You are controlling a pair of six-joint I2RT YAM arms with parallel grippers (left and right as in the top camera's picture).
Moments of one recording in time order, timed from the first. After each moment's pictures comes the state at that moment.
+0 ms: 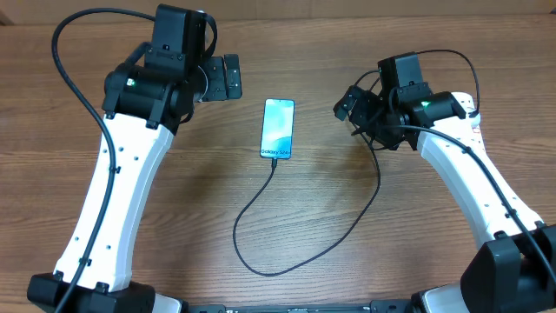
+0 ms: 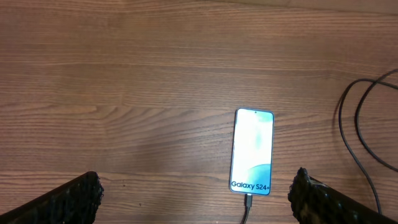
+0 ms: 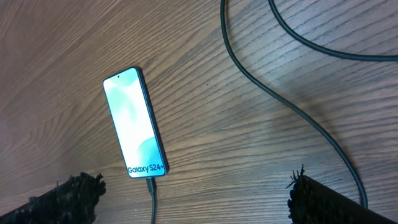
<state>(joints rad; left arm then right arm) -0.27 1.62 1.80 -1.07 -0.12 -0.31 0.24 1.64 1.33 -0.79 -0.17 0.72</state>
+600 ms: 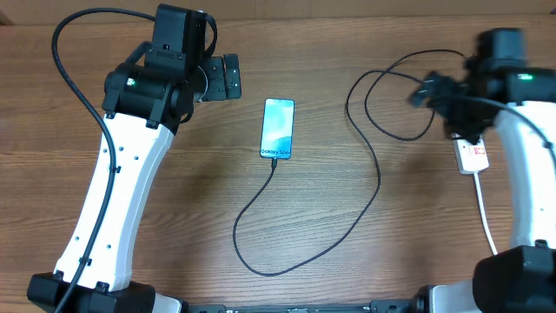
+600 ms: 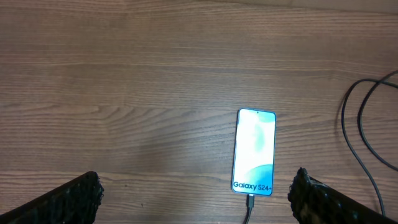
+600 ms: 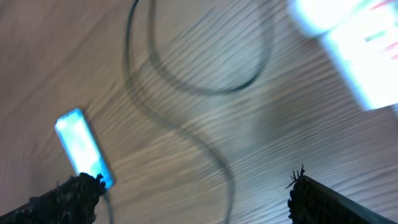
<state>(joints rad) -0.27 1.62 1.80 -1.07 -0.12 -0.30 -0.18 1.63 1.61 -1.19 -0.17 0.44</state>
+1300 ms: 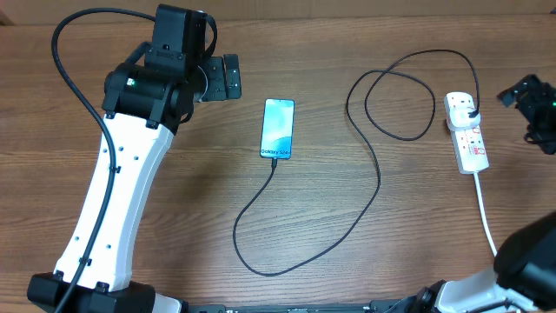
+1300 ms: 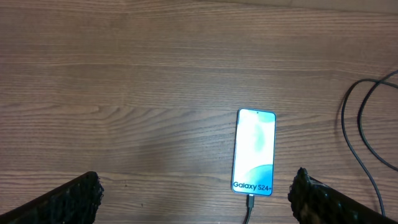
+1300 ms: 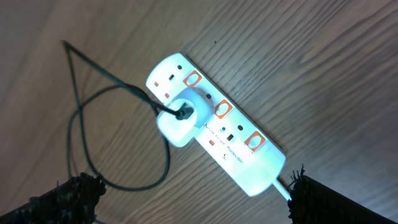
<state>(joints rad) -0.27 1.62 1.80 -1.07 -0.12 -0.30 -0.57 1.77 1.61 -1.00 -0.25 0.31</state>
